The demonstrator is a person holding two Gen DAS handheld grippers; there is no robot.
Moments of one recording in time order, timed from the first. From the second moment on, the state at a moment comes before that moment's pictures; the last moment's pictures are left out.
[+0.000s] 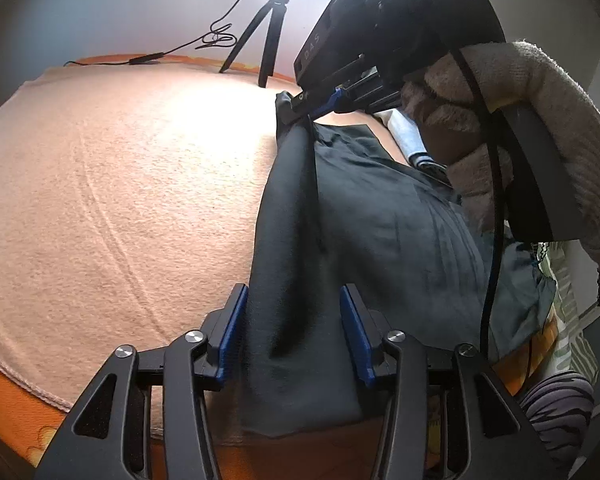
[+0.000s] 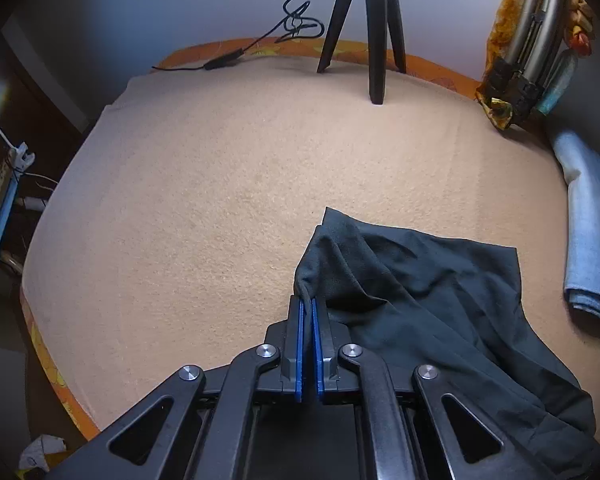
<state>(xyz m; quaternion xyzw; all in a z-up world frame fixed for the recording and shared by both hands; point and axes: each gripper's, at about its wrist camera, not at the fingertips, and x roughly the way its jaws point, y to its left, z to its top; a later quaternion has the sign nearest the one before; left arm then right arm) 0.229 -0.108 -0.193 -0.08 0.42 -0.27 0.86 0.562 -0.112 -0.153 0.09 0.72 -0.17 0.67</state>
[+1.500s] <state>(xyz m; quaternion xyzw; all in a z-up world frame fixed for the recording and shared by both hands) 0.176 -0.220 -0.132 -0.03 0.37 -0.44 0.82 0.445 -0.224 -0.016 0.19 0.61 -0.23 0.74</state>
